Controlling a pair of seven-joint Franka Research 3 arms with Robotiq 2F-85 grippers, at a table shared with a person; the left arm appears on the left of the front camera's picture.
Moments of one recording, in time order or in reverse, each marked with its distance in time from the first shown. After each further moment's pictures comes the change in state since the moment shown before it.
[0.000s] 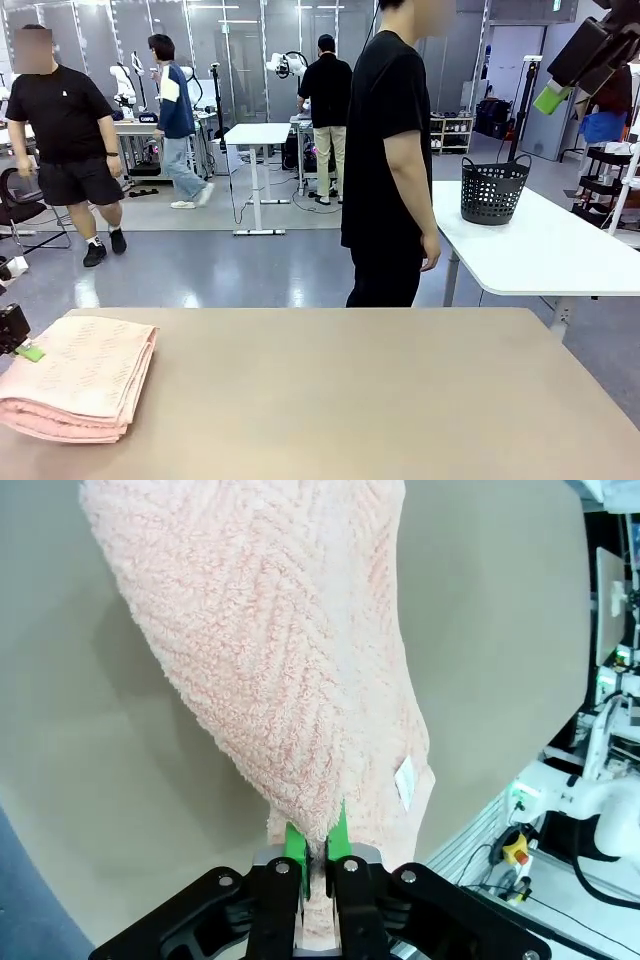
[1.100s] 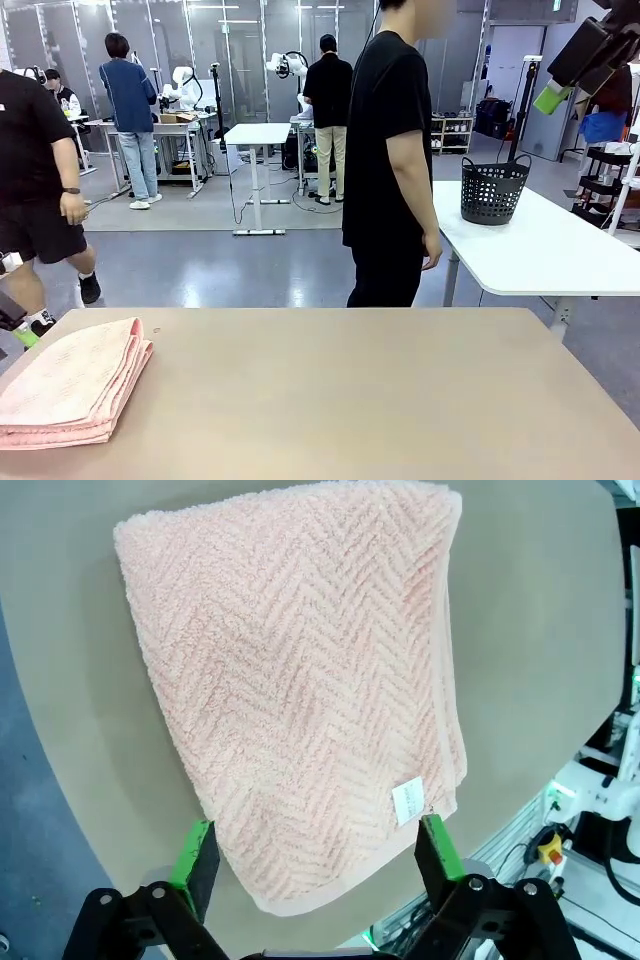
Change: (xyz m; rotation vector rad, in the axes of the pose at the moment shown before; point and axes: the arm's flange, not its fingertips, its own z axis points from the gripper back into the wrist) left arm 0.011 0.012 0.016 0.095 0.010 -0.035; right arm 0.000 0.000 0.000 0.000 0.000 0.000
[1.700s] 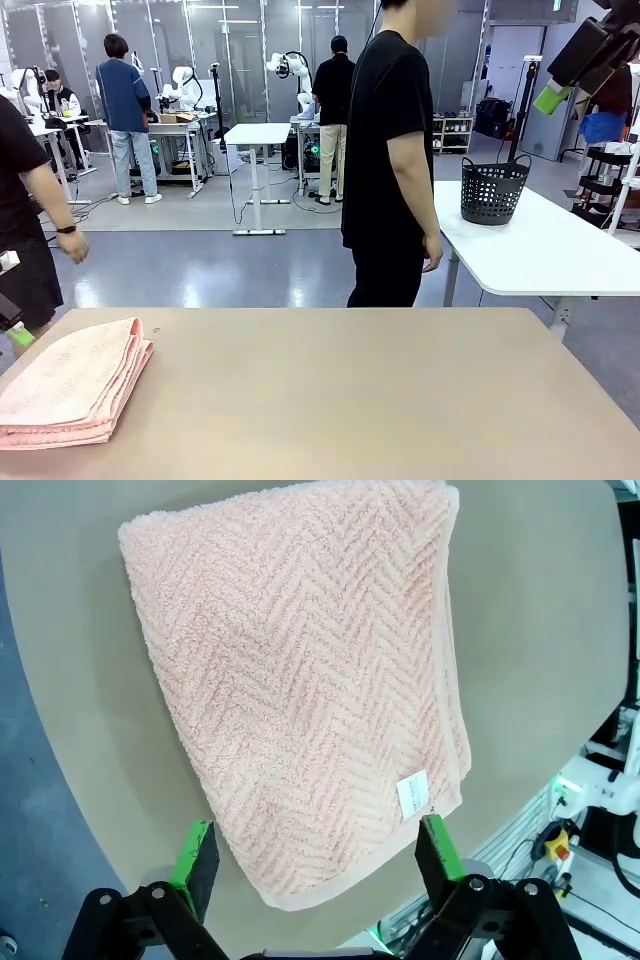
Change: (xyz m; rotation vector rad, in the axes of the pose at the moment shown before) left arm -0.002 0.000 0.003 0.009 0.000 -0.019; right arm 0.000 0.000 0.000 0.000 0.000 0.000
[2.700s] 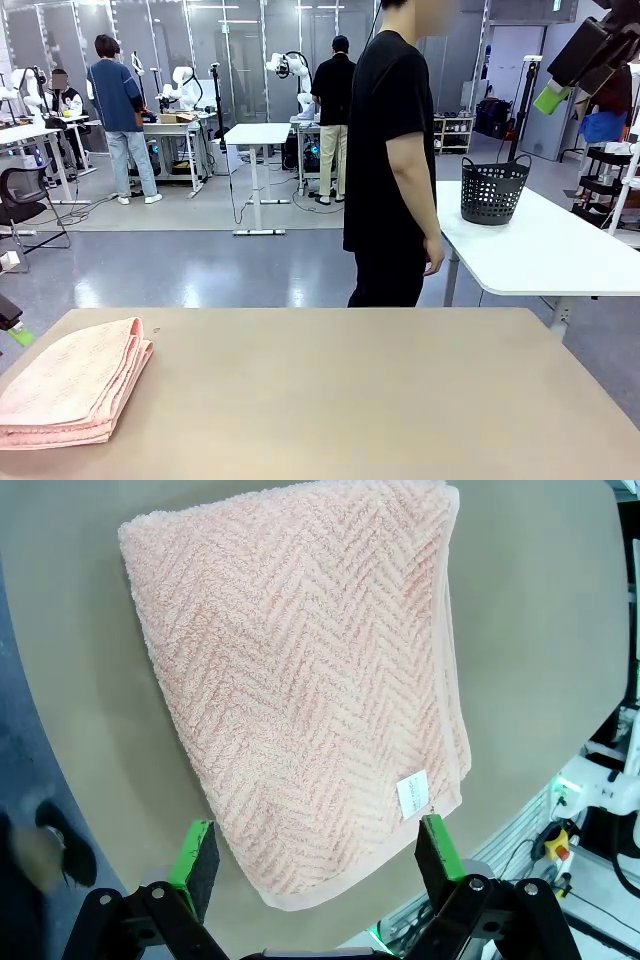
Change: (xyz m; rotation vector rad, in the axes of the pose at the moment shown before) left arm 0.000 0.000 0.000 0.000 0.000 0.000; right arm 0.000 0.000 0.000 0.000 0.000 0.000
